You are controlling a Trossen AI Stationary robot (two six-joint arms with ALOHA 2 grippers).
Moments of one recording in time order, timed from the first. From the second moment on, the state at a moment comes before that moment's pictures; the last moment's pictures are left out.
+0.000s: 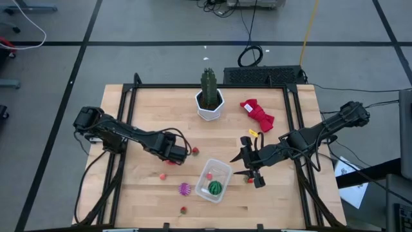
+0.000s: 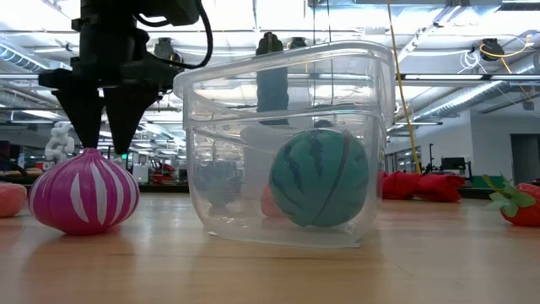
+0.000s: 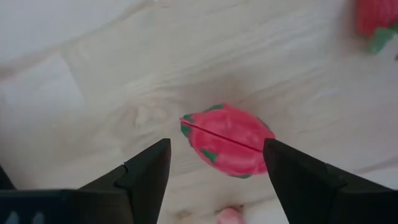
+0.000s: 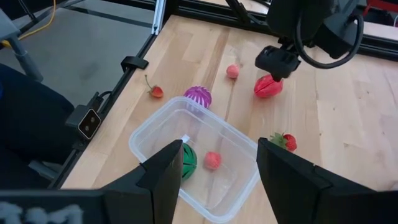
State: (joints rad) left arm -0.24 1.62 1.11 -1.09 -0.10 -1.44; right arm 0.45 1.27 1.10 -0.43 0.18 0.07
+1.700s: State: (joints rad) left arm -0.35 1.62 1.11 -0.97 -0.29 -2.12; right arm 0.49 1.08 1.10 -0.75 0.18 -0.12
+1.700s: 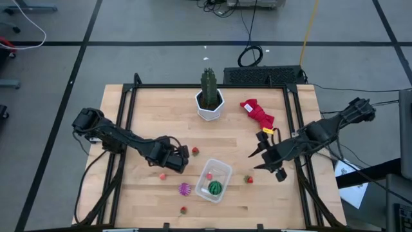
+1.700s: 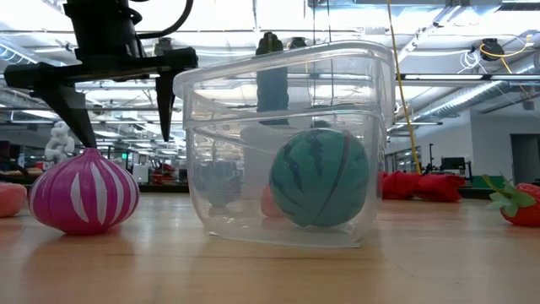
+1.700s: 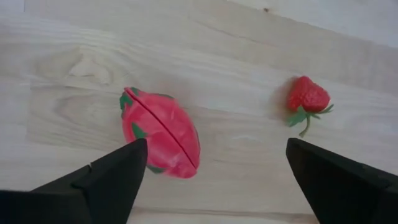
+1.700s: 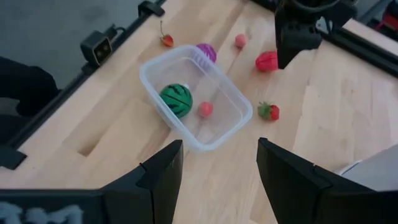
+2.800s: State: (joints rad) left arm -0.26 1.72 1.11 -1.01 -0.10 -2.34; right arm 0.51 0.81 0.84 -0.77 0.18 -0.10
